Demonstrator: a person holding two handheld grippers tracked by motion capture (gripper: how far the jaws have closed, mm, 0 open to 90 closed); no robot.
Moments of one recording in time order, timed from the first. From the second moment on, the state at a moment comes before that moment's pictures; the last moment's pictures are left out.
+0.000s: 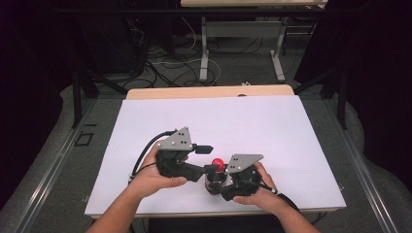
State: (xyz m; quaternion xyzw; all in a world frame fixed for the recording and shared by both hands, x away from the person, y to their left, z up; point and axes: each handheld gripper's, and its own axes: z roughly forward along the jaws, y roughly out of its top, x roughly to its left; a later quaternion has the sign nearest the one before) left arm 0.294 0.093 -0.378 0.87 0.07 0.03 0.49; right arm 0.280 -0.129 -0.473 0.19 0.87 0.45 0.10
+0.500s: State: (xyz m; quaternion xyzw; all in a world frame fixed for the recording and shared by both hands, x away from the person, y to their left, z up) left arm 0.312 0.084 -0.391 0.88 -0.01 -0.04 0.48; right arm 0.273 -0.122 -0.473 0.15 0.88 0.45 0.07
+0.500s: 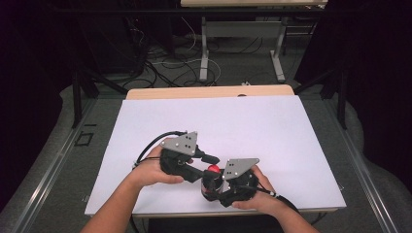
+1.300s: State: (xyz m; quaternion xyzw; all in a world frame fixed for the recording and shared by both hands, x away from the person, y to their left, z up) left arm 0.265 0.050 -0.398 0.81 0.28 0.15 0.48; right arm 0.283 -0.128 -0.474 0.25 0.86 0.44 0.13
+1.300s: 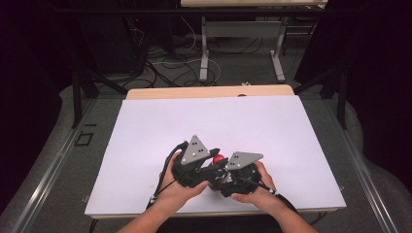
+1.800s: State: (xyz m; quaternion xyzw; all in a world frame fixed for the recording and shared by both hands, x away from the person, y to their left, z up) left arm 0.271 0.058 -0.390 0.83 0.27 0.12 0.48; right arm 0.285 -0.130 -0.473 0.24 0.86 0.44 0.11
